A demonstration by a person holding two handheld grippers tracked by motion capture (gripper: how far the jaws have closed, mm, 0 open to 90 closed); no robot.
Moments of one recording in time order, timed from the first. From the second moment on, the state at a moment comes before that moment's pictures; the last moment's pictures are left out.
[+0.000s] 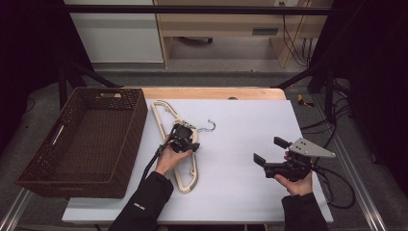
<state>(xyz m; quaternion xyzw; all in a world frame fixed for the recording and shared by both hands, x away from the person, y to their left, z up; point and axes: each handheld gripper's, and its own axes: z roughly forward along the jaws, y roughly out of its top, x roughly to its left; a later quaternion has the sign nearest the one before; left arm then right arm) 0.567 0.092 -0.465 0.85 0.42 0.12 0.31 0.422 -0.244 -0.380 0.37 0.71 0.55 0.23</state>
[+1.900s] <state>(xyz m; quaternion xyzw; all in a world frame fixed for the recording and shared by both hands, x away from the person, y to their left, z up) 0.499 0.160 -0.381 0.80 0.40 0.22 0.39 0.431 -0.212 -0.388 0.35 0.74 0.54 0.20</state>
